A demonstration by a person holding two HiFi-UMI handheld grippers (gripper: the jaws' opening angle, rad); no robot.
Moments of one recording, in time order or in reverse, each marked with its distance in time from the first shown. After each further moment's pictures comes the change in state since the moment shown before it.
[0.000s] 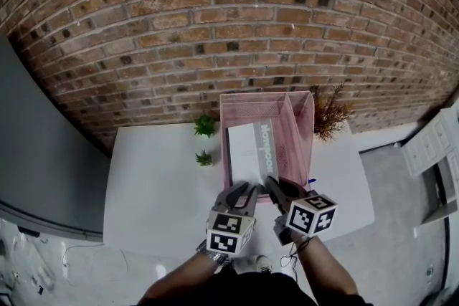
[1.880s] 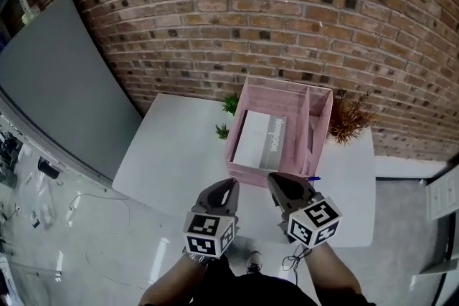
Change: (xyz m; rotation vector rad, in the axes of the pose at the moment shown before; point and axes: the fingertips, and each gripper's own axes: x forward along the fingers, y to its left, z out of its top) left arm -0.091 -0.038 0.004 -0.098 -0.109 0.384; right arm -0.080 0.047 0.008 -0.397 0.003 0.352
